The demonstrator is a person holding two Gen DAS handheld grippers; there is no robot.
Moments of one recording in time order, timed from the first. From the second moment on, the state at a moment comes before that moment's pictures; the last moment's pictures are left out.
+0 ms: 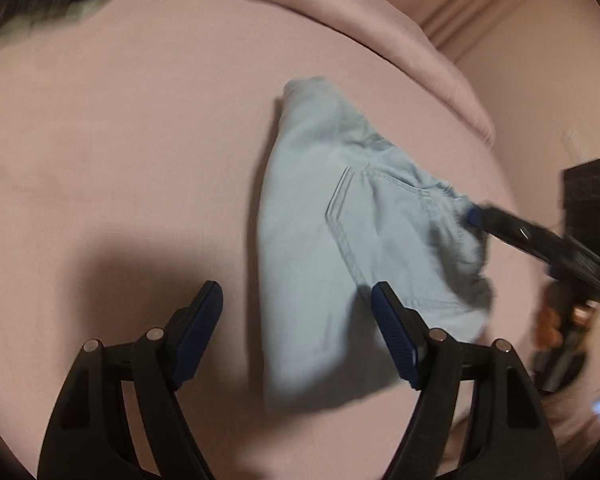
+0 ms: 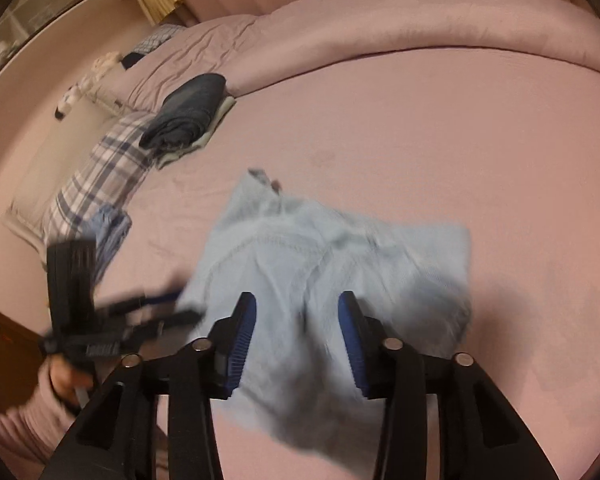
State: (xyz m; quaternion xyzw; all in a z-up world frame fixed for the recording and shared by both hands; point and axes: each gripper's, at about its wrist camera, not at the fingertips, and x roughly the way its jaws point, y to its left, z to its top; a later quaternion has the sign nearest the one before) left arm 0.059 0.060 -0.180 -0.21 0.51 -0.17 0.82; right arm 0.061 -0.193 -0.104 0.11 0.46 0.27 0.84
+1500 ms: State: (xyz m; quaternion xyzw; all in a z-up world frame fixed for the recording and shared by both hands) left arm 0.032 0.029 -0.141 -0.14 0.47 -0.13 0.86; right arm 0.084 -0.166 -0.085 0.08 0.47 0.25 0.84
